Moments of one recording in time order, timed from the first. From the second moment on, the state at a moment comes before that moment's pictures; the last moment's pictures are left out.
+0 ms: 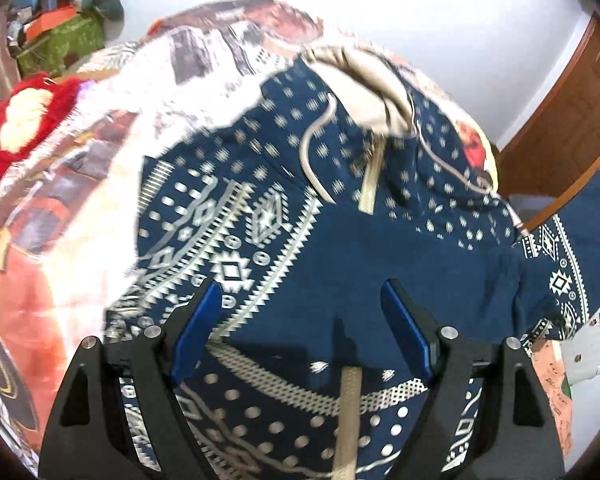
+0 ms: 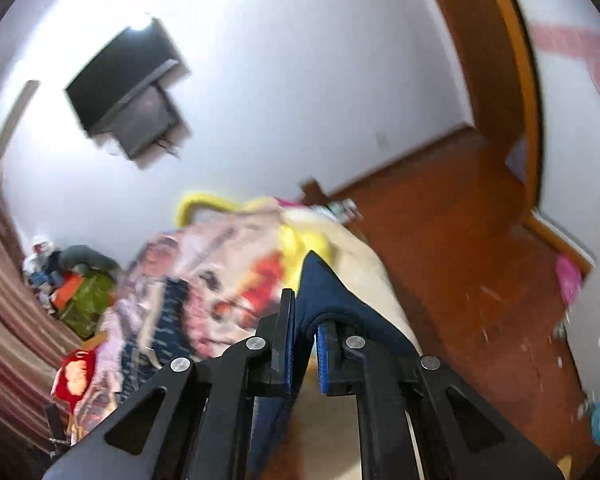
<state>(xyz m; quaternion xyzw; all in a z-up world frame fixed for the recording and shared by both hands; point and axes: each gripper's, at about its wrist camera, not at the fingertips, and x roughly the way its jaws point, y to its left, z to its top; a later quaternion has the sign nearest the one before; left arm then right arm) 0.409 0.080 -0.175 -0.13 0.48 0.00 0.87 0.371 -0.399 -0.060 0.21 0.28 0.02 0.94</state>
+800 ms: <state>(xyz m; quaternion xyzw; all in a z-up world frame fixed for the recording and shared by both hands) 0.298 0.170 -0.165 -0.07 0.43 0.05 0.90 0.397 0.011 -0.102 0.02 0.38 0.26 0.89</state>
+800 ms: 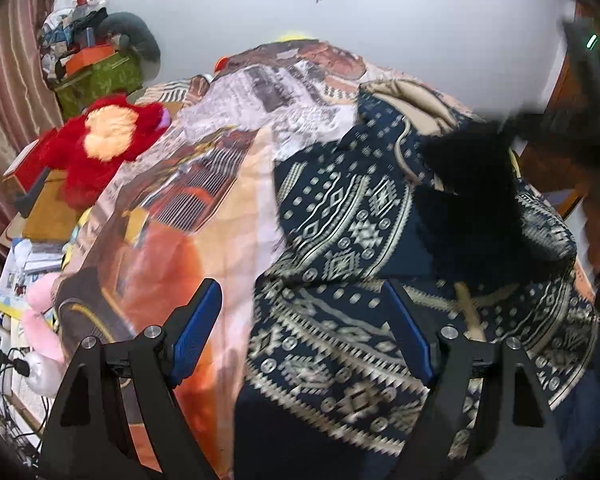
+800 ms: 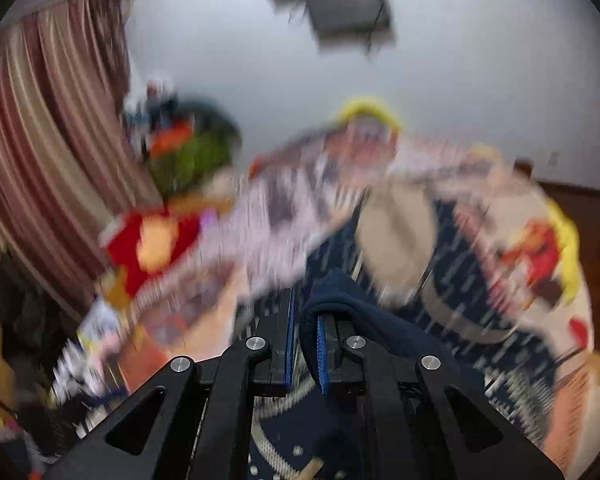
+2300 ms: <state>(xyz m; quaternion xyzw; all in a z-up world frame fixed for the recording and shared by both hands) 0.437 -0.021 -0.237 0.17 0.48 -0.07 0.86 0.386 -0.171 -0.165 -0.03 0.54 0.18 0.82</state>
